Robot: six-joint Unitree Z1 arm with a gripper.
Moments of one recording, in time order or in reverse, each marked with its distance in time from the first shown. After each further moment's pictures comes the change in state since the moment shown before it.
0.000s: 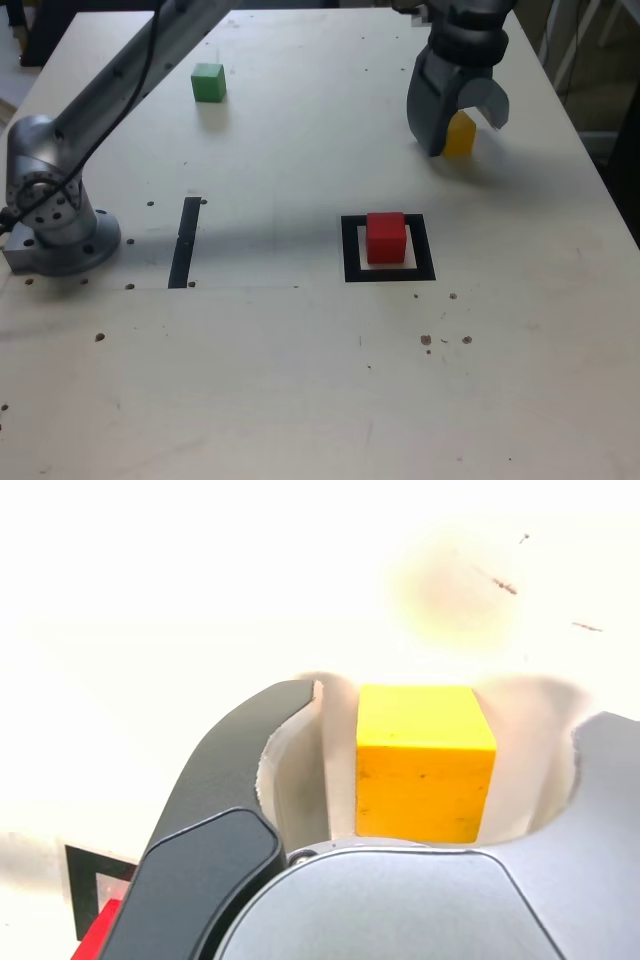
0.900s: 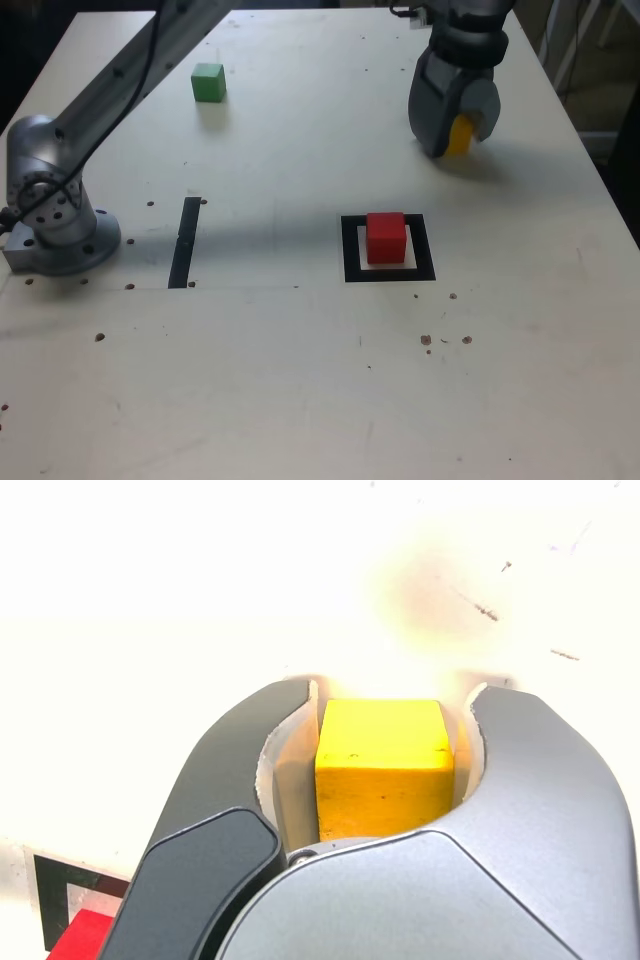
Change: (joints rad) arm 0.008 0.000 0.012 -0.030 0.003 -0.024
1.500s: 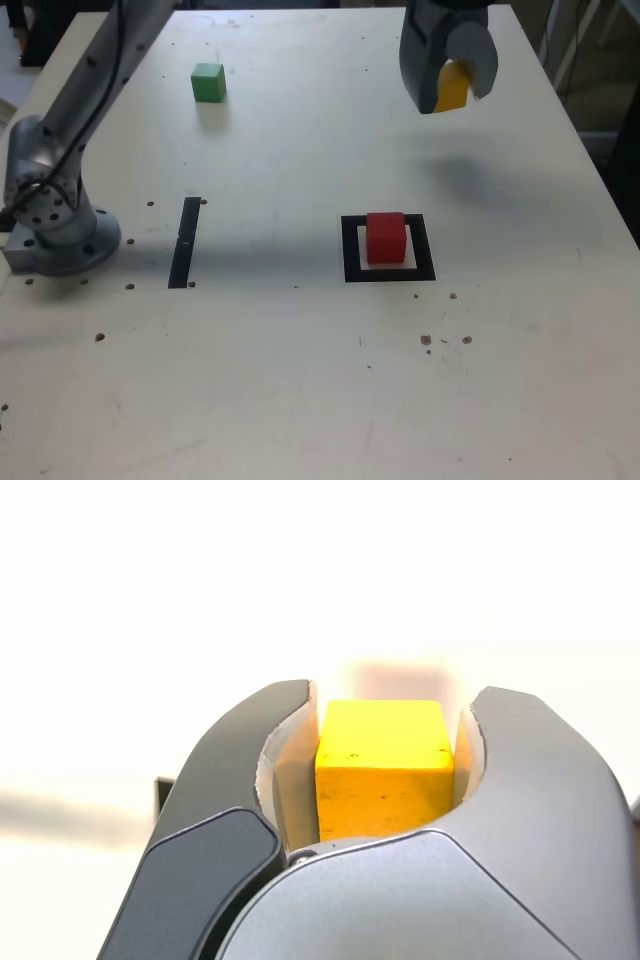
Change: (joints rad) arm -0.062 -0.219 0.048 0.121 -0.007 0.105
